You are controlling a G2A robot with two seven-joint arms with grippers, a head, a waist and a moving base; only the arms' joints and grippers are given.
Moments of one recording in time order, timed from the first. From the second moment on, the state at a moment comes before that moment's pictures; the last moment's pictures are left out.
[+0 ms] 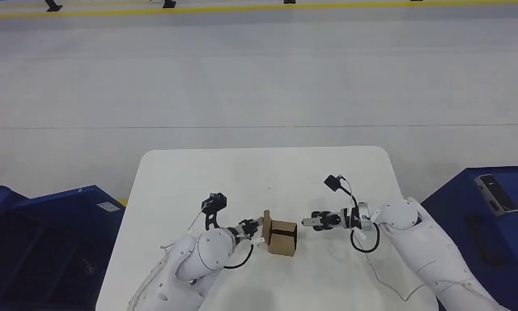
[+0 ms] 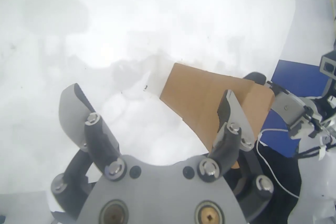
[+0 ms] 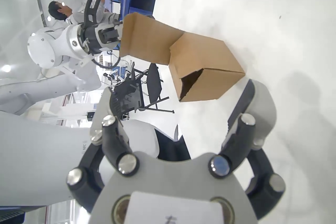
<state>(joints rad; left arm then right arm) 1.32 -1.26 -0.98 -1.83 0.60 0.77 -0.78 -1.04 -1.01 1.02 -1.12 0.19 -0.51 1.18</state>
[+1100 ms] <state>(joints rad) 1.25 -1.31 -0.83 -1.69 0.55 0.73 -0.66 -0.96 -1.03 0.93 -1.05 0.00 -0.44 1.14</state>
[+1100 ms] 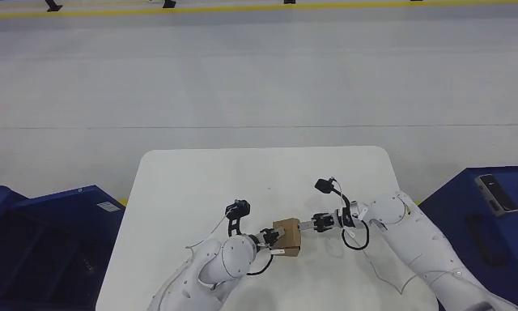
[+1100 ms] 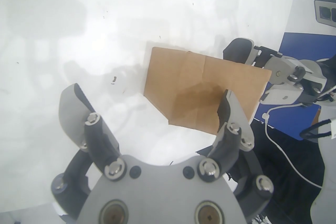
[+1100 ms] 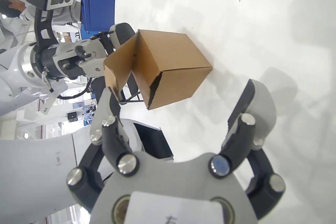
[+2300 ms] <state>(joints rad) 1.26 -1.32 -0.83 -1.65 0.53 0.72 -0.65 -0.93 -1.06 0.87 -0.99 -0.02 -0.45 1.12</state>
